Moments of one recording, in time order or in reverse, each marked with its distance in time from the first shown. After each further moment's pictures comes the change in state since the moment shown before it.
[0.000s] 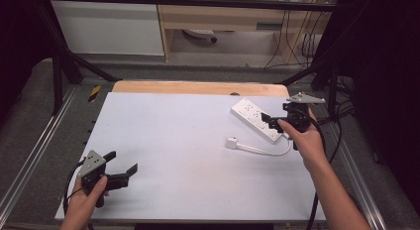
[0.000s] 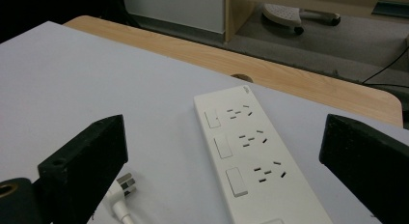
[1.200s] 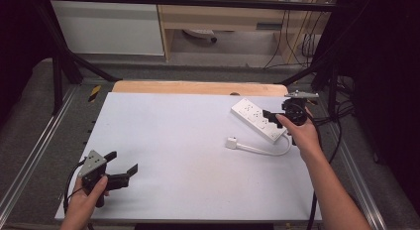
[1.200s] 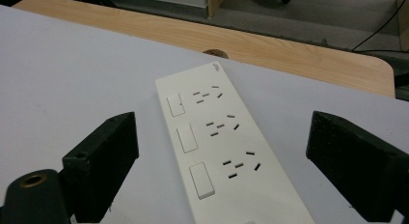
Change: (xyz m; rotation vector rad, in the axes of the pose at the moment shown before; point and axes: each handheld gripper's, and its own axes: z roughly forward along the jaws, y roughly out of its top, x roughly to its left) left arm 0.000 0.000 0.001 0.008 -0.008 -0.002; right arm -0.028 -0.007 0.035 0.098 -0.049 0.054
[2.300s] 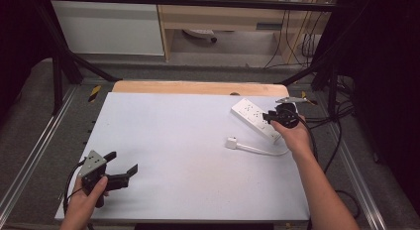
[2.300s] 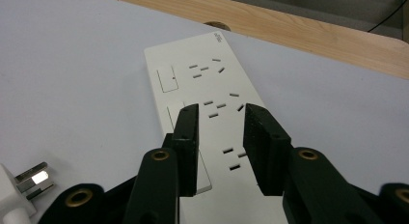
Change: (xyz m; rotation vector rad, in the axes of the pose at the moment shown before) left arm 0.000 0.000 -0.001 0.000 0.003 0.010; right arm 0.002 -0.019 0.031 0.056 -0.012 -0.049
